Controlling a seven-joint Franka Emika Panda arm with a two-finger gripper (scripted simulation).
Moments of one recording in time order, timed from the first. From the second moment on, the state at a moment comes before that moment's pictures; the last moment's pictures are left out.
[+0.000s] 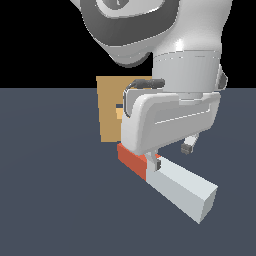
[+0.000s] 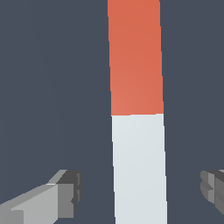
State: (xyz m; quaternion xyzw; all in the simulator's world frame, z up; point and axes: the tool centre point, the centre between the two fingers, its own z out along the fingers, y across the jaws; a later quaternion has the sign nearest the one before) arm 0.081 -0.094 0.078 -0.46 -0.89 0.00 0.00
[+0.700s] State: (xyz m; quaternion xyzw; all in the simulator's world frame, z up) arm 0.087 -0.097 0.061 -0.45 -0.89 0.00 0.00
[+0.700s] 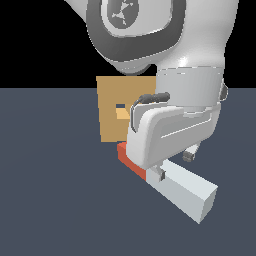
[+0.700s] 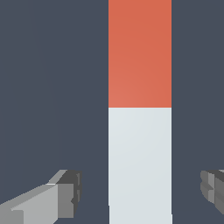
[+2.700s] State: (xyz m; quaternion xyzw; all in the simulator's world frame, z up) arm 0.057 -0.082 0.046 -0.51 -0.86 0.00 0.00
